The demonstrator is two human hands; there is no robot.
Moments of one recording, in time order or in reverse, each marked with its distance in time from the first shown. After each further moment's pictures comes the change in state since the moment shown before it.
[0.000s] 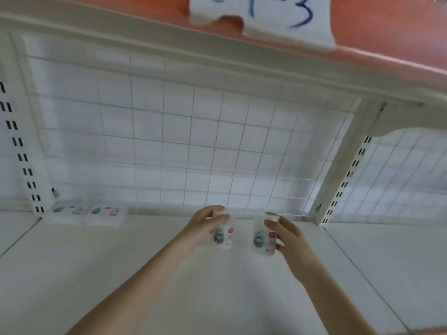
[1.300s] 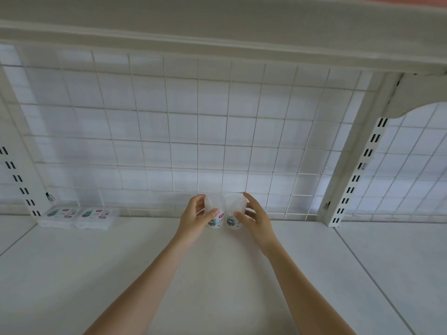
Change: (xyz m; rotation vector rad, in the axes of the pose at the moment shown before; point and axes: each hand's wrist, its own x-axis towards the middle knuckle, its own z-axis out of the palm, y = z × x) left_hand 0.059 -0.036 0.019 0.059 0.336 0.210; right_hand 0.112 0.055 0.006 -0.135 -0.101 -0.217
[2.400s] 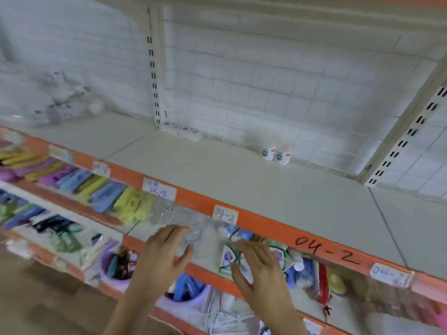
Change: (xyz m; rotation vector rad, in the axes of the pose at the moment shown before) left_hand -0.396 0.030 -0.075 0.993 0.323 0.276; right_hand -0.339 -0.026 0.019 -0.750 -0.305 -0.630
